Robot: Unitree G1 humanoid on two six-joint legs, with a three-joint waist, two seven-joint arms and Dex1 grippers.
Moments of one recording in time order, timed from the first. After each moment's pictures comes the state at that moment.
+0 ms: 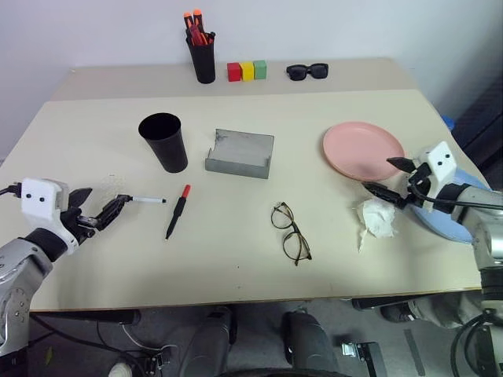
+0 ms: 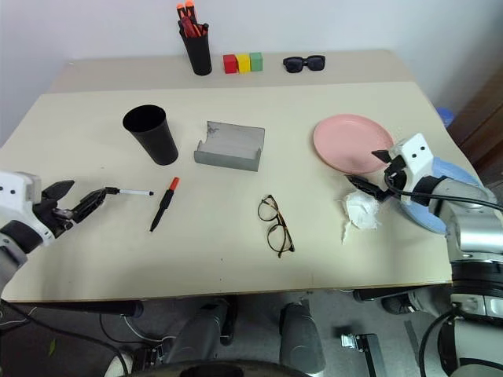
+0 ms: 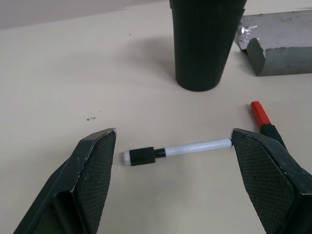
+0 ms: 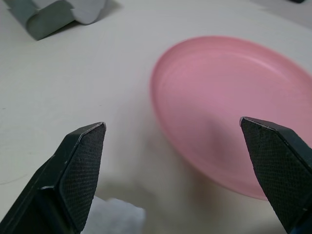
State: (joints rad) left arm 0.09 0.68 0.57 -0.35 -0.54 0.62 -0.54; right arm -0.38 -0.83 -0.21 0.24 0.31 0.28 0.92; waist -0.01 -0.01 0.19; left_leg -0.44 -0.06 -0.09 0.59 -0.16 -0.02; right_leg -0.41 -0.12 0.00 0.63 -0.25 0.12
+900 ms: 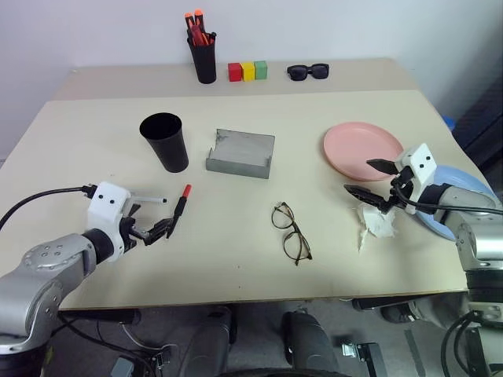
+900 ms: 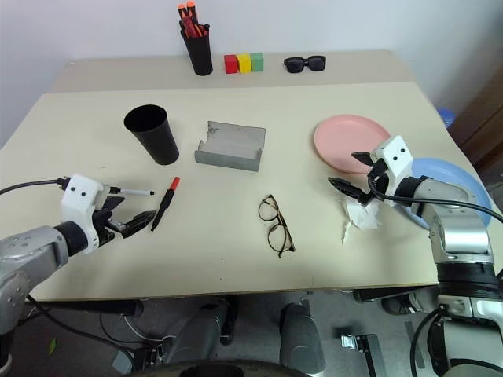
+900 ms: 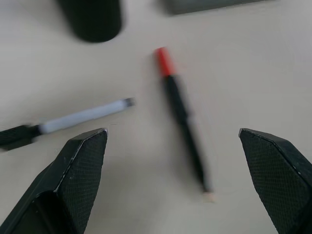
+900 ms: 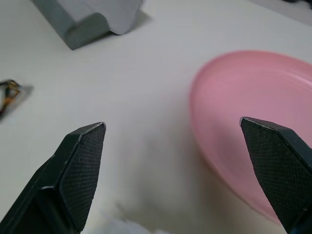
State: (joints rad) left arm -0.03 0.72 0.33 -0.56 -0.61 1.06 -0.37; right arm -0.37 -0.76 -0.16 0.15 0.33 0.30 0.93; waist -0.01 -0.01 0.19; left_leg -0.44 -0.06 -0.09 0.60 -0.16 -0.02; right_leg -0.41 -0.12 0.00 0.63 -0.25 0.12
